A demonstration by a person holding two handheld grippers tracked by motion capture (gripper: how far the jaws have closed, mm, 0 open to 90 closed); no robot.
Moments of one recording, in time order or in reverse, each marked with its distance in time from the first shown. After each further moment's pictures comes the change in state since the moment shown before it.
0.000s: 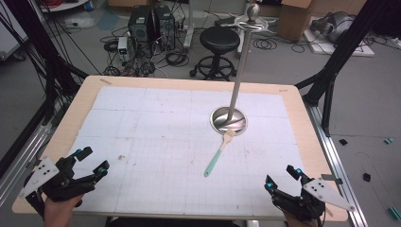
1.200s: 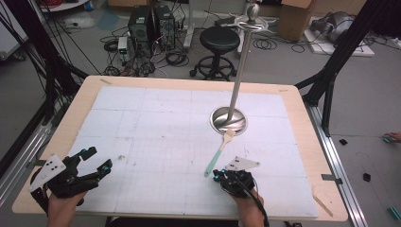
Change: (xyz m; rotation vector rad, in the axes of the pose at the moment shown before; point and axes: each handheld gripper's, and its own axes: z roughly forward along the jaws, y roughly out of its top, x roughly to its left) left arm 0.007 -0.009 0.009 0.062 0.006 -0.008; right arm 0.083 -0.021 0.139 0.432 0.325 -0.143
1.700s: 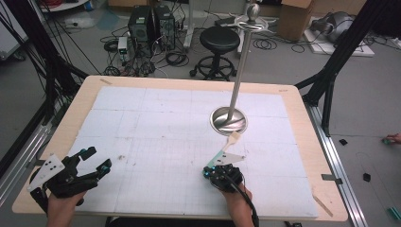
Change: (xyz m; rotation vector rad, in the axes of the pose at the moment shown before) left arm 0.000 0.001 0.000 -0.007 -0.003 -0.008; right arm 0.009 0.015 0.027 0.039 -0.009 -0.003
